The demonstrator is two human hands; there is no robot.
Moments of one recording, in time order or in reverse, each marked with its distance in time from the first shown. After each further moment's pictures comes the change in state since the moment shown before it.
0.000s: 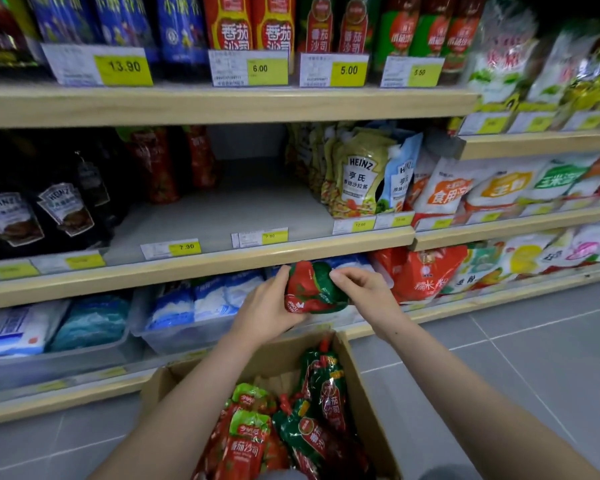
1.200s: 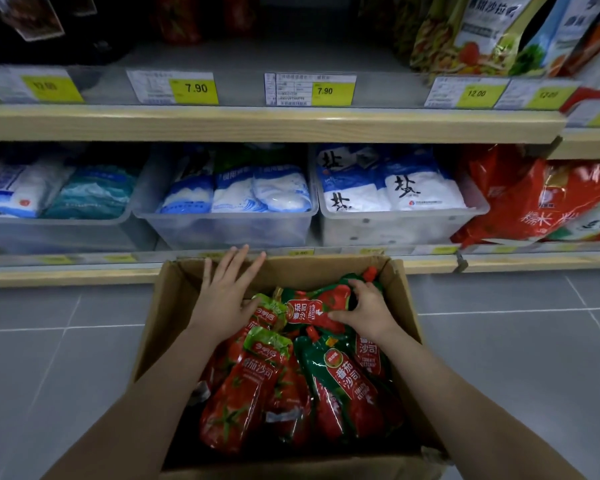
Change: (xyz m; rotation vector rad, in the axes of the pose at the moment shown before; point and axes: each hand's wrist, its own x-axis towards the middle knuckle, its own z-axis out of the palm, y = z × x) left_hand -0.115 -0.188 0.094 0.539 -0.098 -0.236; right_hand 0.004 0.251 0.066 -0.601 -0.223 0.300
